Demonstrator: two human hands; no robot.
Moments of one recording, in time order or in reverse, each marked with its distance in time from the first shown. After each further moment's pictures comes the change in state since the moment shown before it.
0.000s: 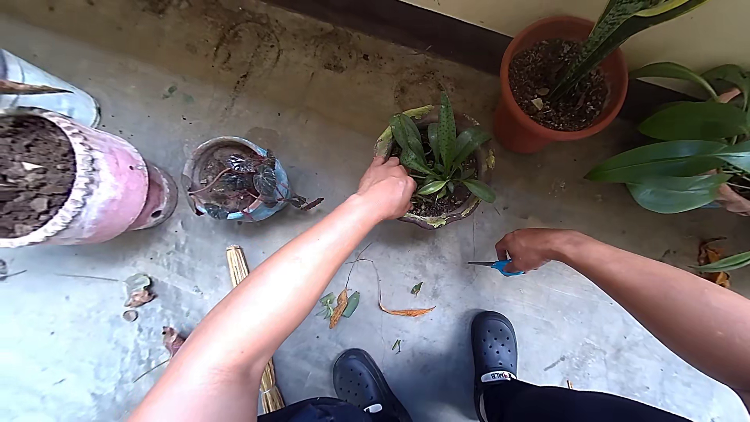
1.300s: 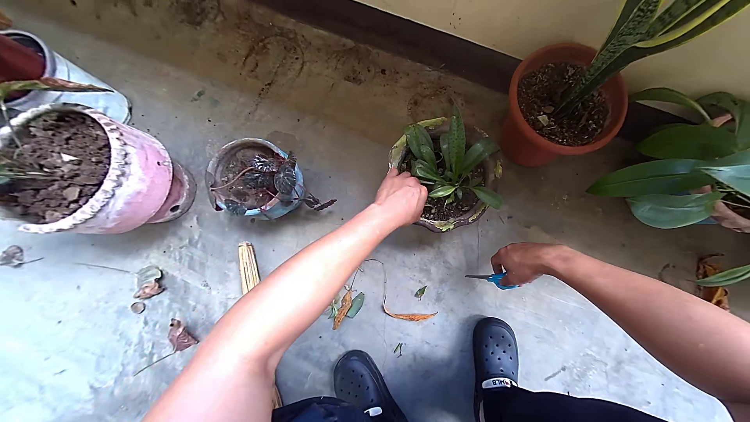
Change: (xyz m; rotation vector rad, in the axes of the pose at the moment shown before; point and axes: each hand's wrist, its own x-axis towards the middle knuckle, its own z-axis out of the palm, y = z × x) left_hand -0.007 0.013 0.002 -0.048 0.022 -0.061; right_hand 0.005 -0.022 0.006 -0.090 -0.051 -0.013
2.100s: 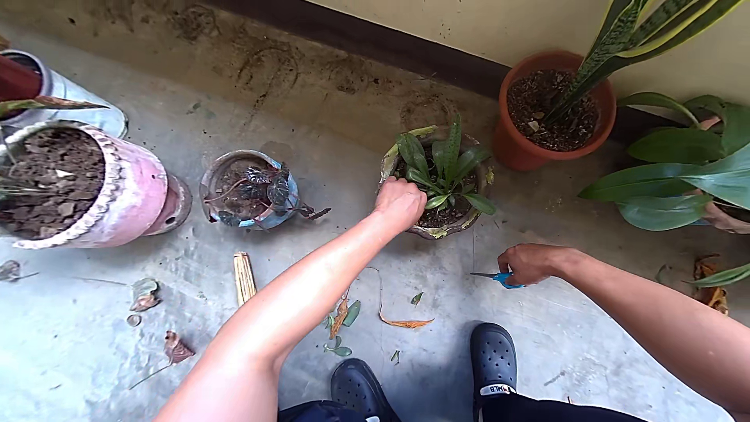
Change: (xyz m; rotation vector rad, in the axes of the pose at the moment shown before) left_hand 0.010 0.015 -0.001 0.066 0.016 -0.083; right_hand -0.007 0.027 0.002 0.078 0.035 0.045
